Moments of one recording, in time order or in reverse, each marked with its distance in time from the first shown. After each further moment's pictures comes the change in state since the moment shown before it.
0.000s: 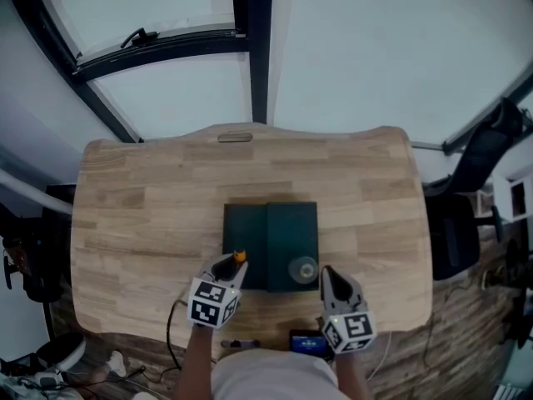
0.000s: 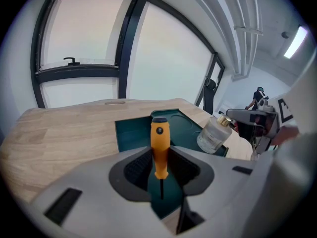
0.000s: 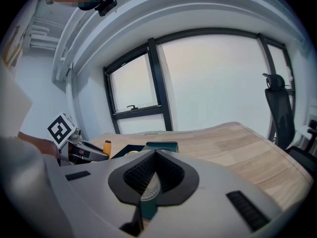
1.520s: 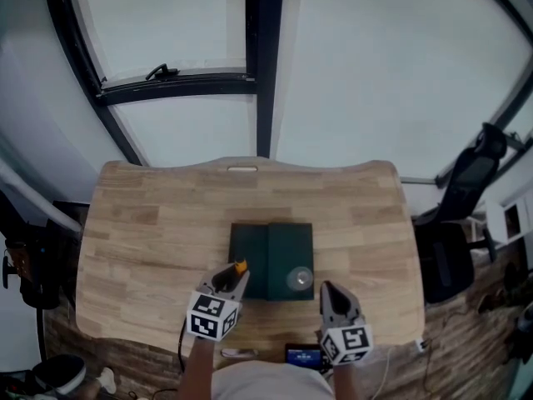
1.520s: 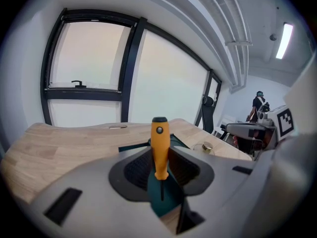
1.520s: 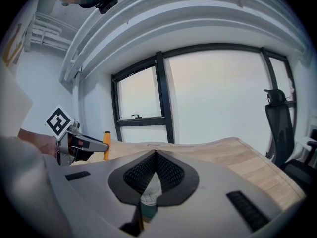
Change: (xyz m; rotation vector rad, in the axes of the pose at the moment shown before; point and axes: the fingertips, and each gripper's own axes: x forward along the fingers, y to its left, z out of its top) left arm -0.059 -0.020 0.052 0.025 -0.232 0.041; right arm -0.037 0.015 0.033 -0.064 -0.112 0.011
